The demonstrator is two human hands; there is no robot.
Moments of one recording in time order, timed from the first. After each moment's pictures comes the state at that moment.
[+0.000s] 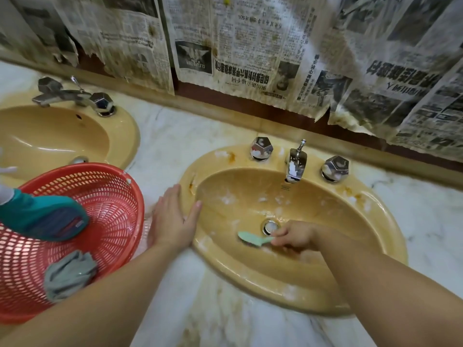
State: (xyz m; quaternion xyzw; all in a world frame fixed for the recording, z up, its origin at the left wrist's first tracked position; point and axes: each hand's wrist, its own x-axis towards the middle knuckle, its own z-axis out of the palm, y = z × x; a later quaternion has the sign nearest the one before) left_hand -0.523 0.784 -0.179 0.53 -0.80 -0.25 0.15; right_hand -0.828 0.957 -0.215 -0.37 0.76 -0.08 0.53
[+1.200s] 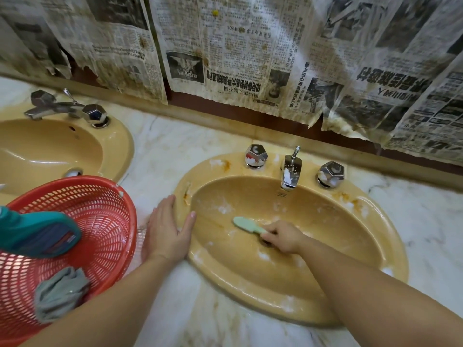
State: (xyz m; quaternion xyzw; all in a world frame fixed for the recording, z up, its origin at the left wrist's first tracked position) left_hand -0.524 0.787 -0.175 0.53 -0.79 -0.26 0.19; right_hand -0.810 0.944 -0.219 -0.42 0.79 -0.15 0.41
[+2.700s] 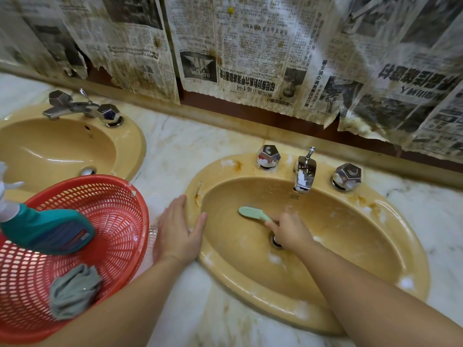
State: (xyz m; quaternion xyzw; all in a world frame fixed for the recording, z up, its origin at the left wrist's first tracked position) left_hand -0.525 0.789 -0.170 0.53 -0.78 -0.27 0.18; right_hand -0.790 0.913 -0.215 -0.44 0.86 -0.10 0.24
